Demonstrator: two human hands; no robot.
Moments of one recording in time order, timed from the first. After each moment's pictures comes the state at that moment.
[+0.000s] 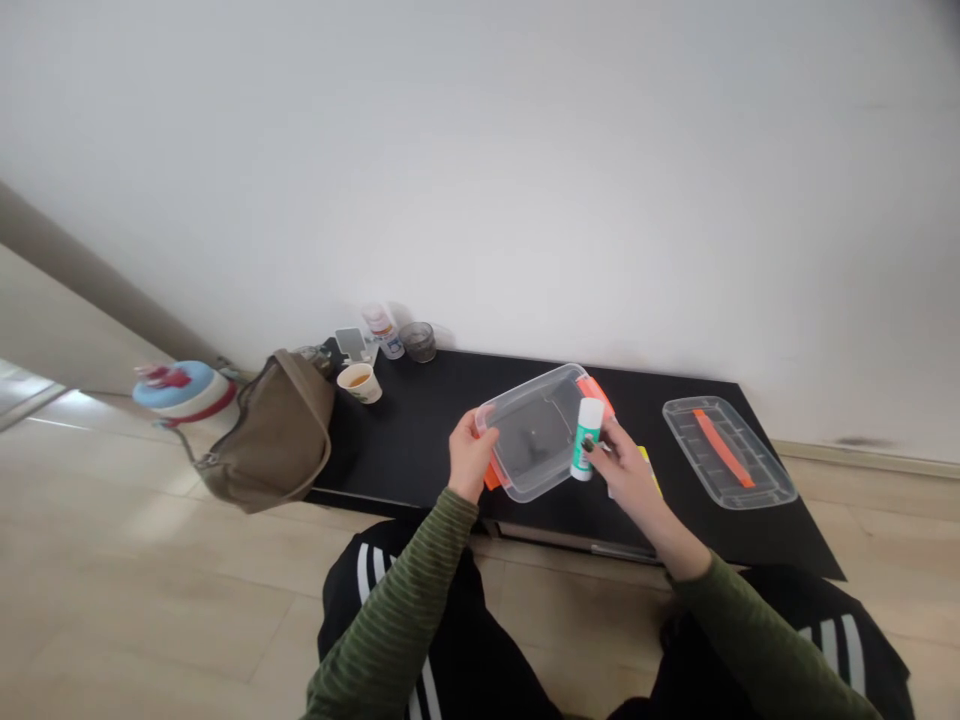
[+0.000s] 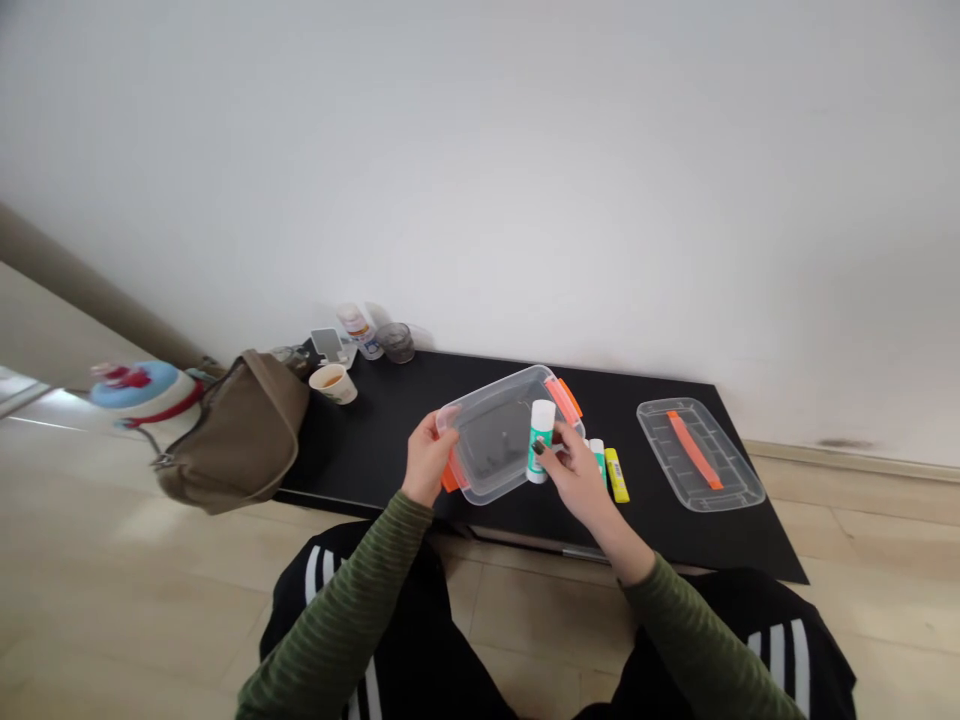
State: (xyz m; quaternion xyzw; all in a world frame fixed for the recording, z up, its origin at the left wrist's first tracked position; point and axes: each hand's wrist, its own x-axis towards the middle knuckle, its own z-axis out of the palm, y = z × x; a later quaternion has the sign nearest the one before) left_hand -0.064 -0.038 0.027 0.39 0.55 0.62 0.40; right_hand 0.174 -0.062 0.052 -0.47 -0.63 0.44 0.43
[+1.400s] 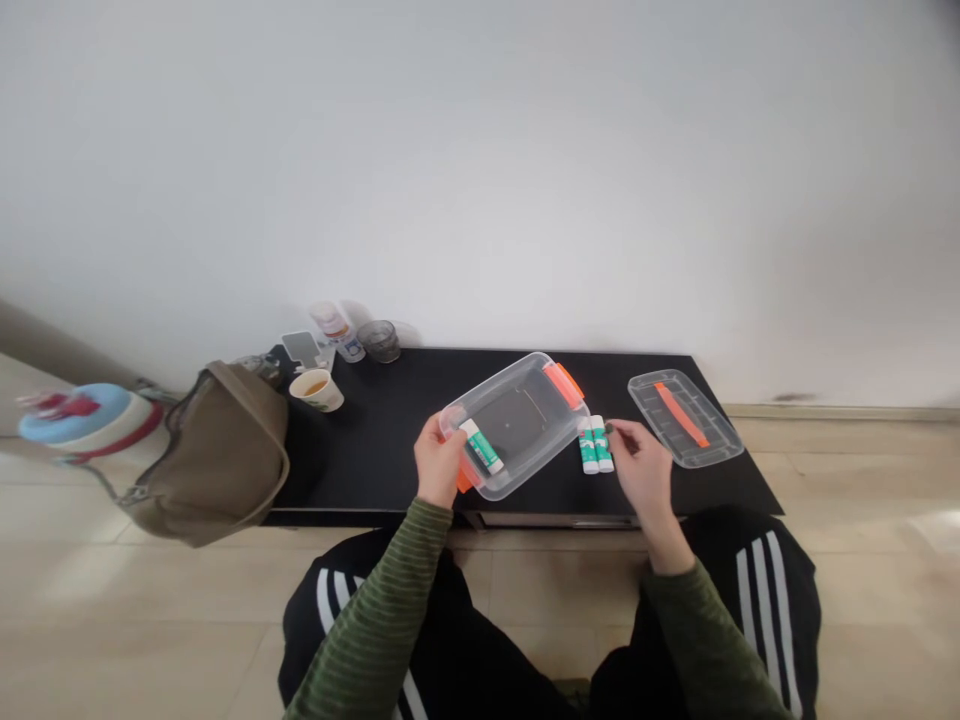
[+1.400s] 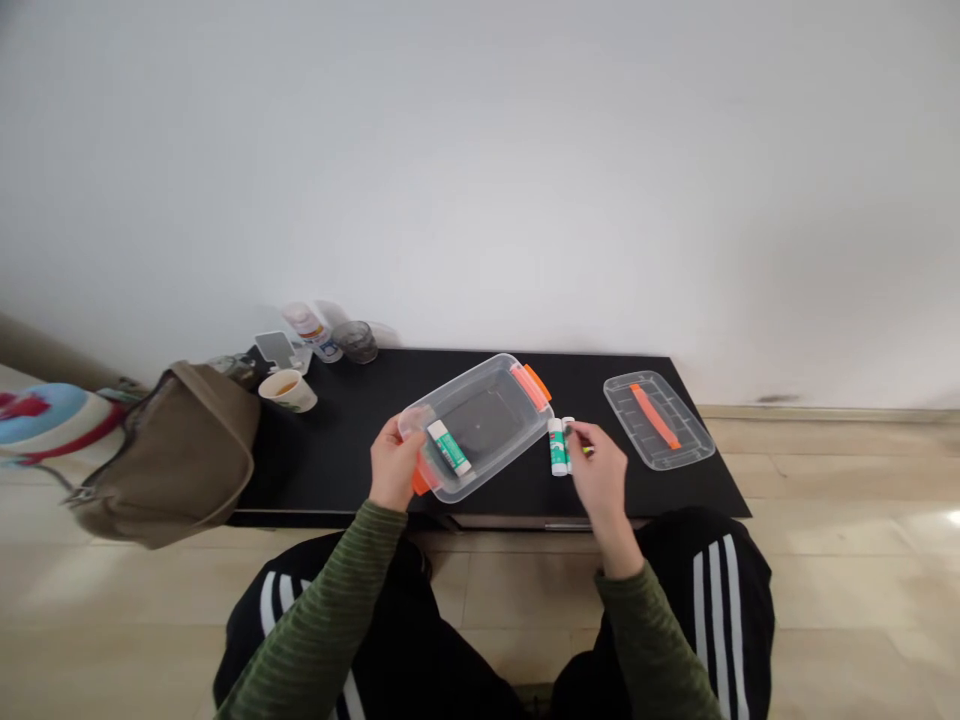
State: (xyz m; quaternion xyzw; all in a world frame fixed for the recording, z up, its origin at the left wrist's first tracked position) left_hand -0.065 -0.049 0.024 0.33 0.53 0.65 0.43; right_hand 0.217 -0.096 0.033 -0.66 -0.56 0.16 0.48
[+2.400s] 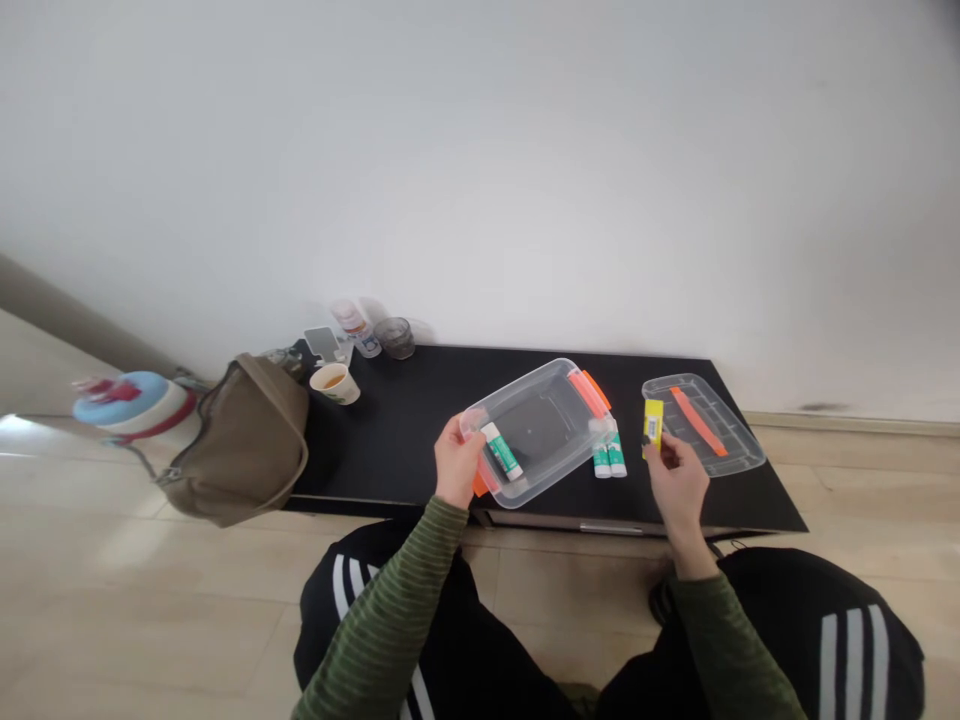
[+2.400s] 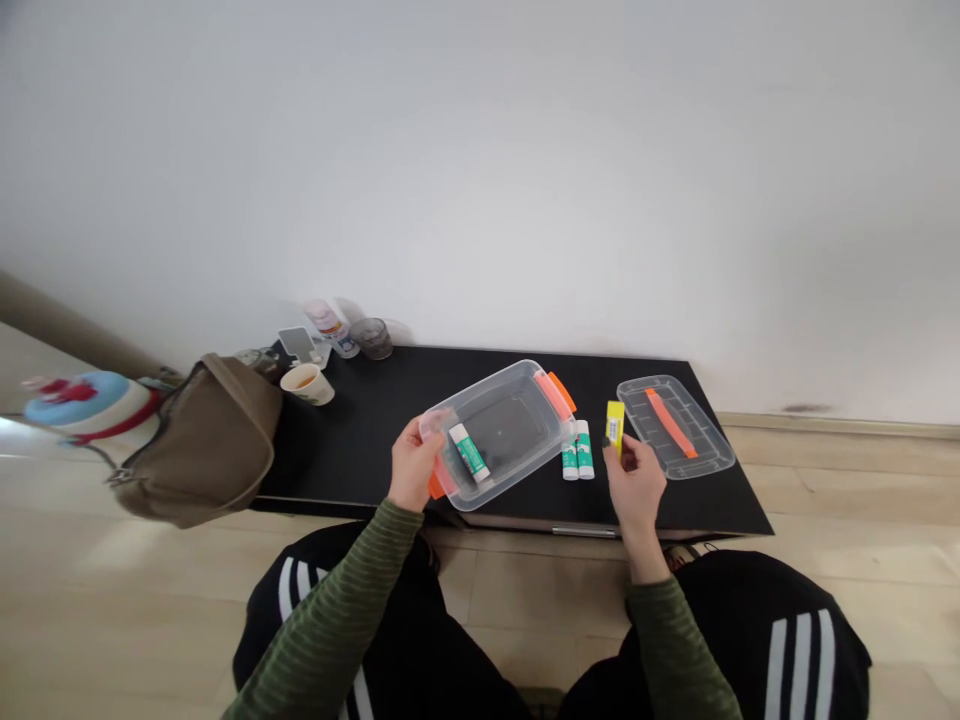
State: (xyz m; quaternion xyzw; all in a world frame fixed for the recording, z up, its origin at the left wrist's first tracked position) left_hand -0.053 -0.056 0.021 0.33 0.53 0.64 0.45; right_hand 0.259 -0.096 -0.008 -0.72 -0.47 0.08 0.50
